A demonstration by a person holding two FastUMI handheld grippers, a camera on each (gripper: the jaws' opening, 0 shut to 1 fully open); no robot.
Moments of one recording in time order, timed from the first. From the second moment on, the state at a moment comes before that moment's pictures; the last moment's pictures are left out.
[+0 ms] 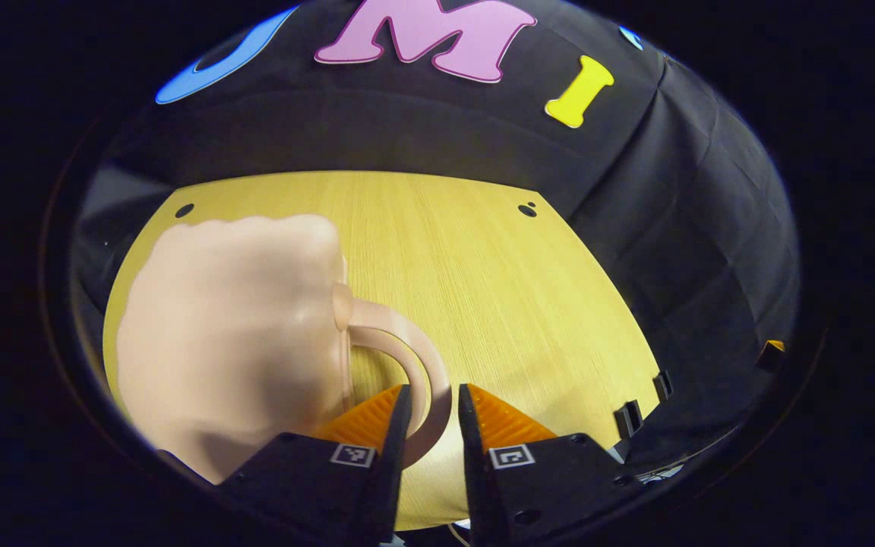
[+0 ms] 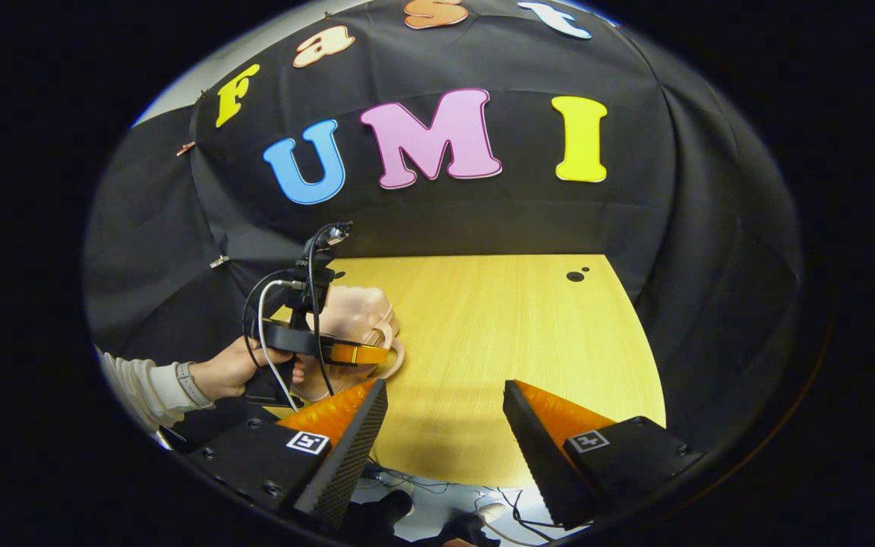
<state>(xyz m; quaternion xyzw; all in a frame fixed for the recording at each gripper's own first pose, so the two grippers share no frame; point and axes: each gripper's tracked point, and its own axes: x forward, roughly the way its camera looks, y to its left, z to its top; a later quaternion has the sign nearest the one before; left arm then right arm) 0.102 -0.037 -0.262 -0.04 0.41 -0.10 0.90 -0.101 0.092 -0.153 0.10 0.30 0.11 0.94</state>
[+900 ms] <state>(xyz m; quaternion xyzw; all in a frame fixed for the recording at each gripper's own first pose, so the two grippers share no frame) -0.007 -0.100 0.052 0.02 0.03 0.00 1.00 -0.037 0.067 0.005 0.05 0.06 0.12 0.99</state>
